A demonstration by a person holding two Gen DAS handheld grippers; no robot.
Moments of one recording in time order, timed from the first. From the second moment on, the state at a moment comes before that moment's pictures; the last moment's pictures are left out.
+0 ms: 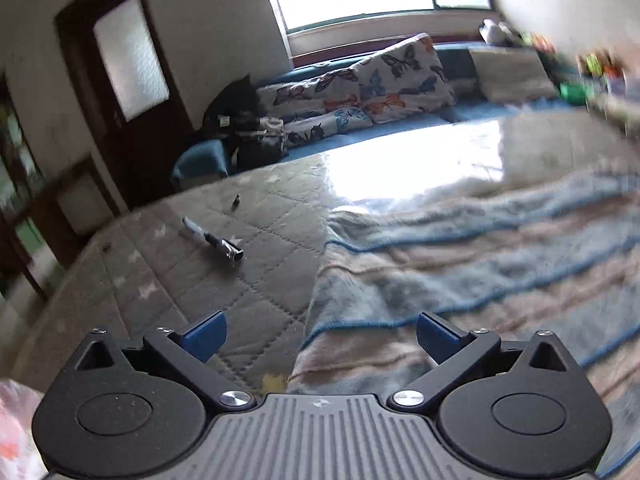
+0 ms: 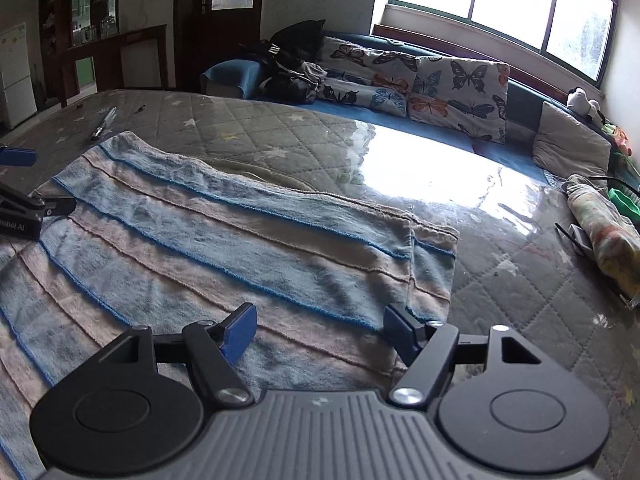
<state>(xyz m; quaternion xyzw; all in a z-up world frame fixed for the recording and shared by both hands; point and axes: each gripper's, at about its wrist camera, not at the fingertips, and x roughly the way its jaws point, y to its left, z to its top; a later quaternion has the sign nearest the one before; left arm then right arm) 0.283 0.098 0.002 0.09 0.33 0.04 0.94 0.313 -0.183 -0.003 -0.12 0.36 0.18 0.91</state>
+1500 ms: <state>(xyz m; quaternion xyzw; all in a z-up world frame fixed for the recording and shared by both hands) 0.316 0.078 -0.002 0.02 0.35 -0.09 0.93 0.324 -0.155 0.010 -0.11 0.35 0.22 0.90</state>
